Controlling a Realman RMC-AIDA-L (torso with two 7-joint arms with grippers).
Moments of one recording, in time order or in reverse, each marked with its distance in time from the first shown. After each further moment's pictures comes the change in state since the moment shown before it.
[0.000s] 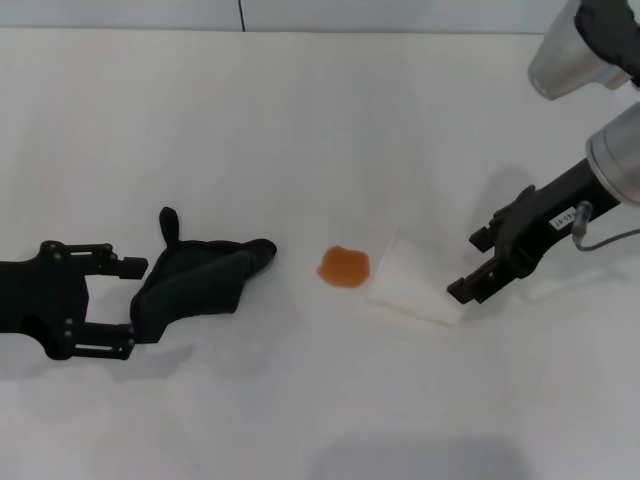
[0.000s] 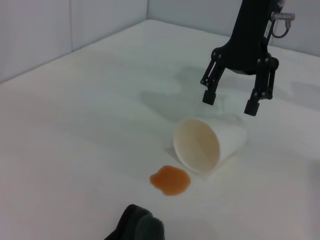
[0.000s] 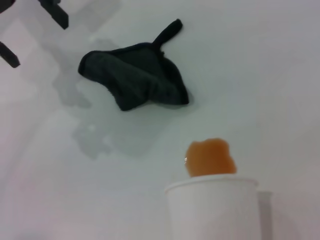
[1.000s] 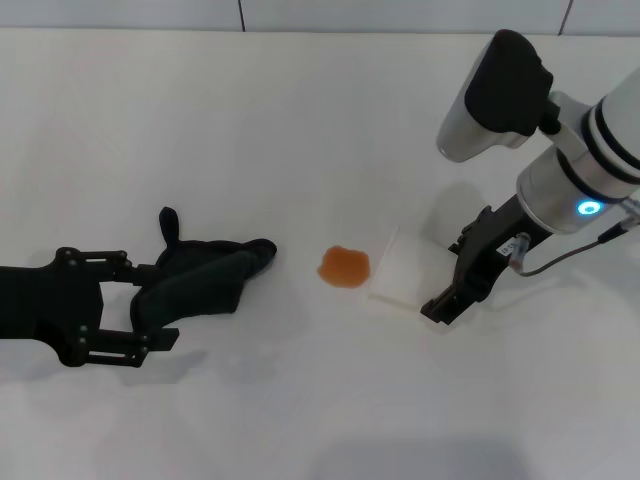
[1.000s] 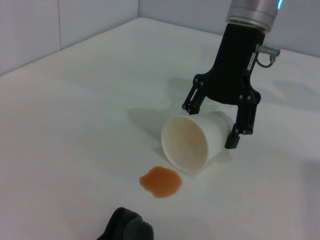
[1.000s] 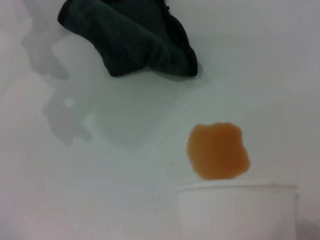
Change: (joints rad) left arm -0.001 -0.021 0.015 0.006 0.010 -0.002 -0.001; right arm 0.024 0.005 -0.313 0.013 -0.038 0.200 0.142
